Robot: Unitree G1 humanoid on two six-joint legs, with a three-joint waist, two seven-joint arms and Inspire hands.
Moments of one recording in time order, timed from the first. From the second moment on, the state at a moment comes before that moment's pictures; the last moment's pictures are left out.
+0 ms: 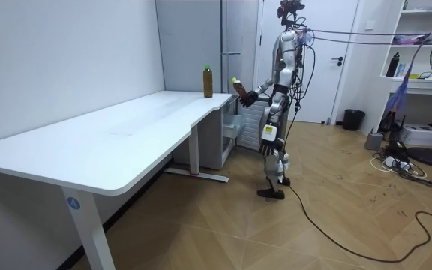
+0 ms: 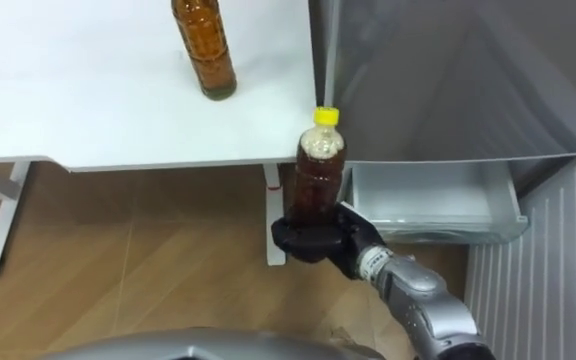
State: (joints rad) left arm 0.21 0.21 -0.16 1.12 0.22 0.17 0.05; right arm 0.17 -0.29 0.30 0.33 0.46 0.18 0.29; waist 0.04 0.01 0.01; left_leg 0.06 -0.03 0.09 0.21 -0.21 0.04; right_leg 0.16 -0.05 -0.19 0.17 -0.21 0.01
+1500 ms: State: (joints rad) left arm 0.25 0.17 -0.16 1.12 0.28 0.22 0.01; right arm 0.18 -0.26 0.18 0.52 1.40 0.12 -0.11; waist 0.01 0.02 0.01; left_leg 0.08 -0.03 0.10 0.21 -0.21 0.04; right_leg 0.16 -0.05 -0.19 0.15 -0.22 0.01
